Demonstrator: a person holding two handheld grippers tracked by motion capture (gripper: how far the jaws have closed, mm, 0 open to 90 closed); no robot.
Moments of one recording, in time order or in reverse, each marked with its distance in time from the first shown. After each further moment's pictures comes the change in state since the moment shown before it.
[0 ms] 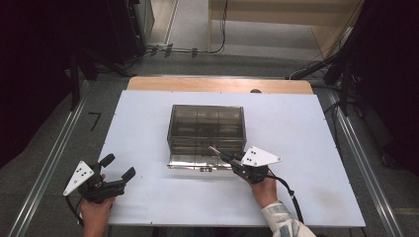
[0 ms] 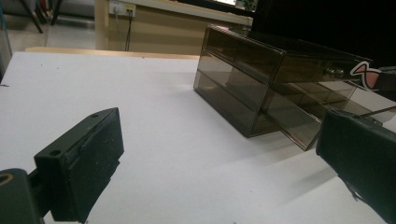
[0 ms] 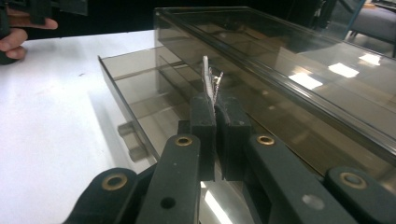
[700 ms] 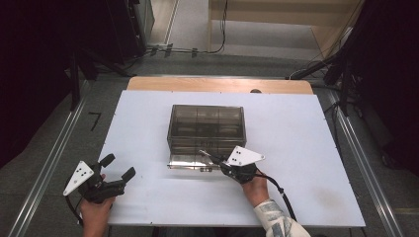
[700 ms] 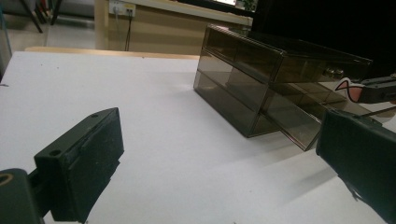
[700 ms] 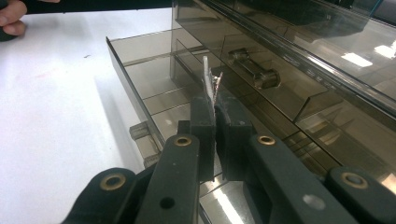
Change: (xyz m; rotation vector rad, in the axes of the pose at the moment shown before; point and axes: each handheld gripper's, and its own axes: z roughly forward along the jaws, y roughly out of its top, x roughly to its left) left arm 0.000 0.000 0.000 0.001 0.000 -0.002; right arm 0.011 0.005 0.024 0.084 0.027 -0.036
